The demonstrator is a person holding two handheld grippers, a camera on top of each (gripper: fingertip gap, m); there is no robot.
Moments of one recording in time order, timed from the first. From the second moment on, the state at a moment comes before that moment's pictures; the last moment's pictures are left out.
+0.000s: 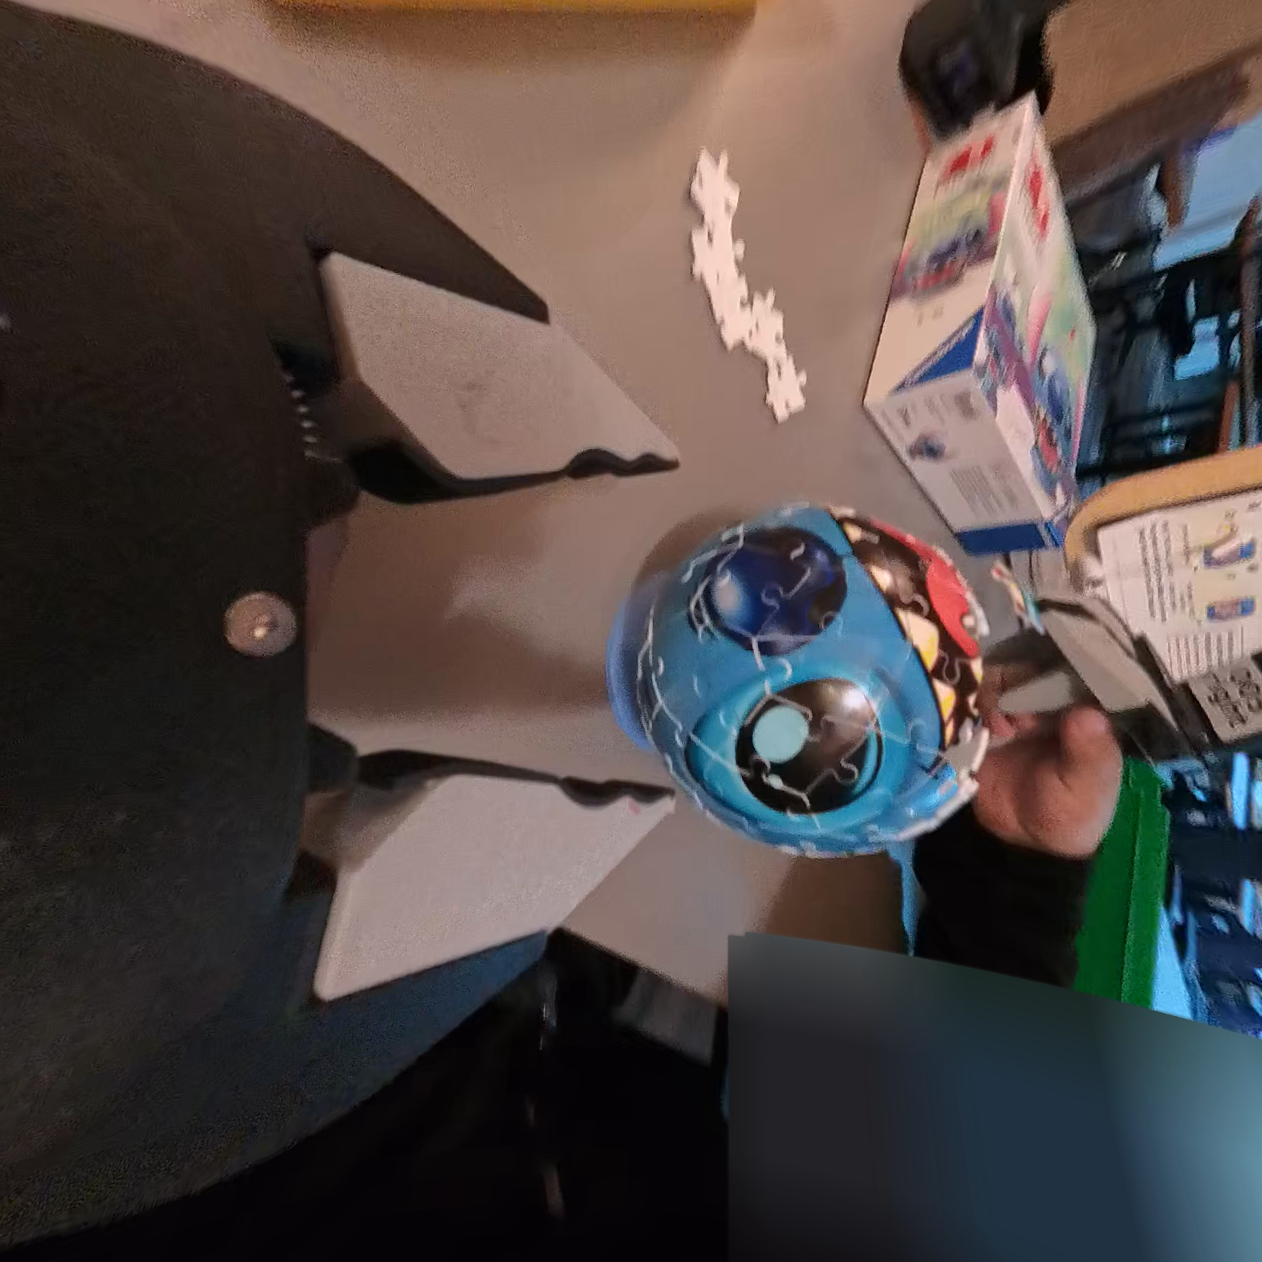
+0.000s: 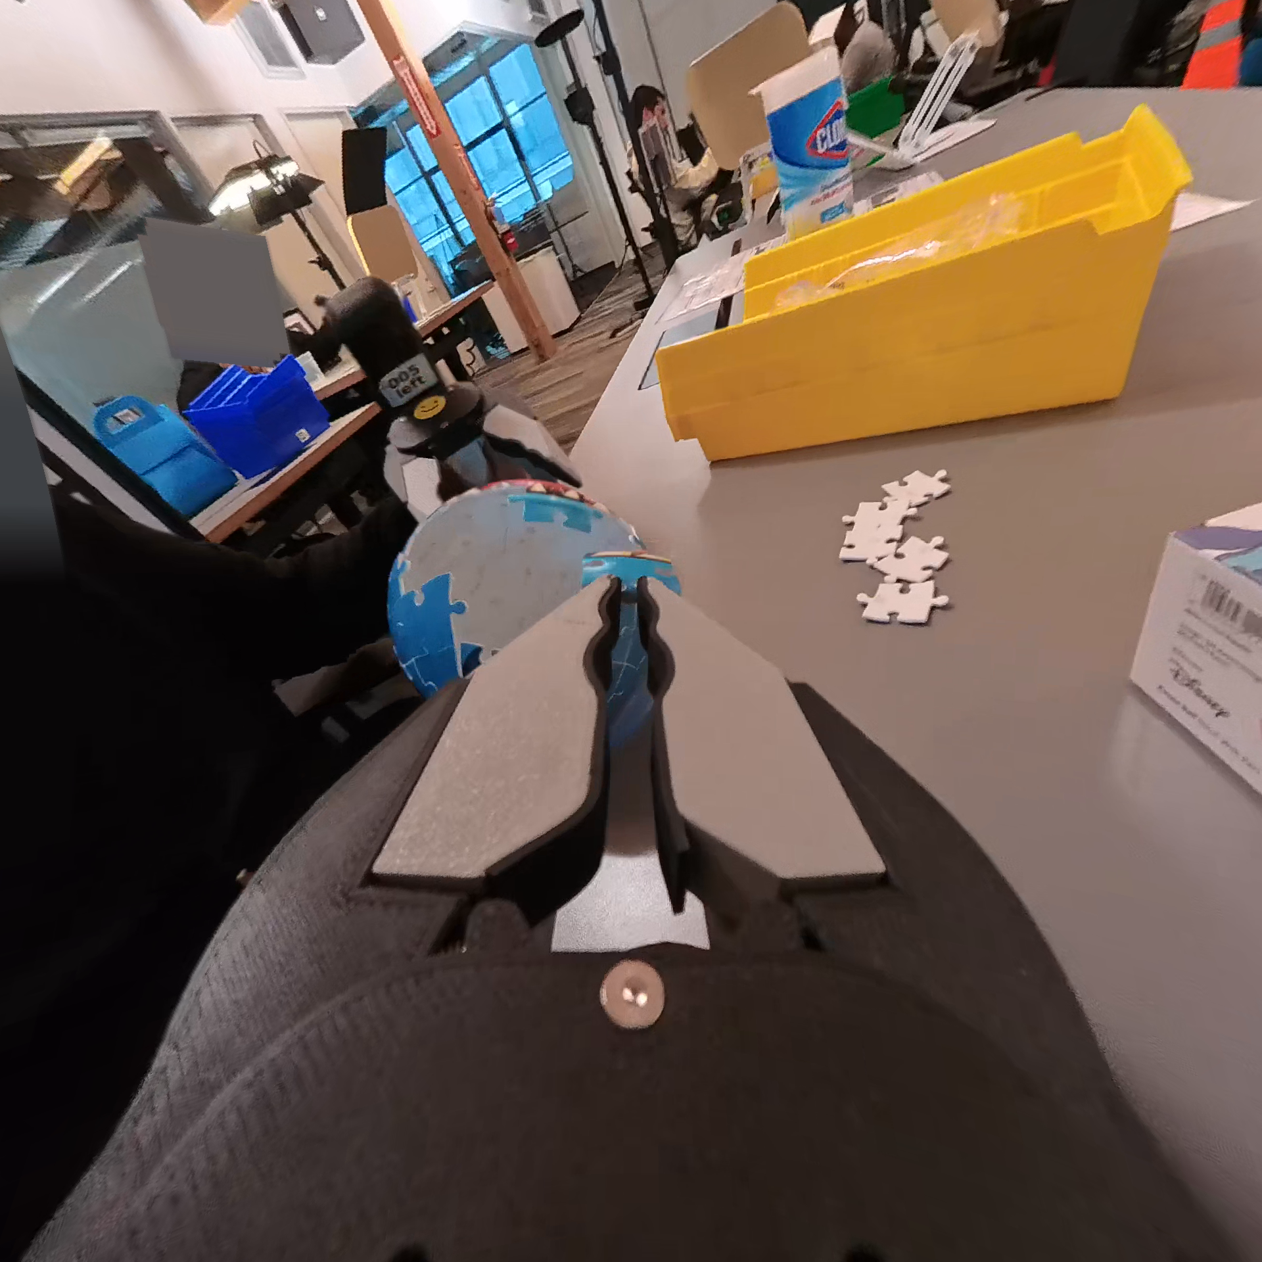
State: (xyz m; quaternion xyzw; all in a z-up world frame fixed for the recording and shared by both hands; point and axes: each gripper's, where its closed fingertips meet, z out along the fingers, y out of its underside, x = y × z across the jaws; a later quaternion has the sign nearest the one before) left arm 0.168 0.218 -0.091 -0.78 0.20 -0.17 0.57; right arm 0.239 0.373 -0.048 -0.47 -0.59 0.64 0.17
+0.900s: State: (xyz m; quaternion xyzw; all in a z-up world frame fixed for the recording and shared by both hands) left arm 0.174 0.240 -0.105 -0.79 0.19 -0.23 0.54; right arm 0.306 0.374 -0.147 -0.48 -0.75 0.41 0.20
